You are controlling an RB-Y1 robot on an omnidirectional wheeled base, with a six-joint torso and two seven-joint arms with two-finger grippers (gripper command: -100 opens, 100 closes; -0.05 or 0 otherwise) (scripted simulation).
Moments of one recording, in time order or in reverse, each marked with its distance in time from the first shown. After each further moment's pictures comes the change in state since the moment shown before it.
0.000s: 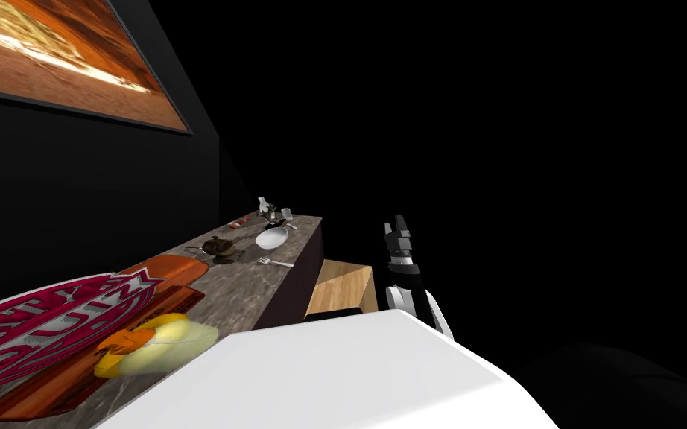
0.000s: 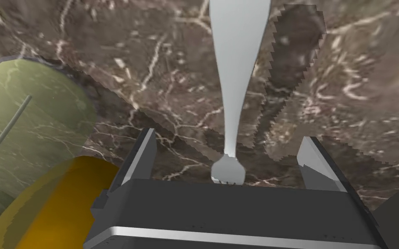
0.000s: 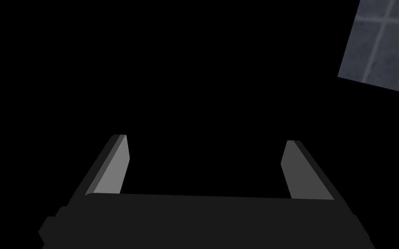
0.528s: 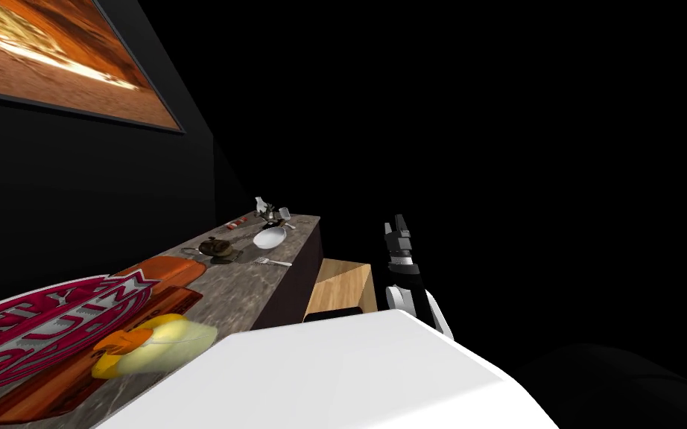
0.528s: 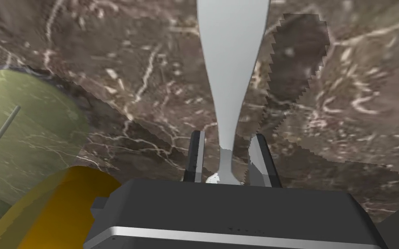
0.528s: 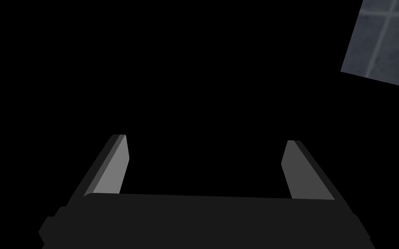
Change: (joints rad) left arm -0.036 -0.002 -0.039 0.058 -0.037 -0.038 0.003; right arm 0.000 0.000 0.000 0.000 0.000 0.000 0.000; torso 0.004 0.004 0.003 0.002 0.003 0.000
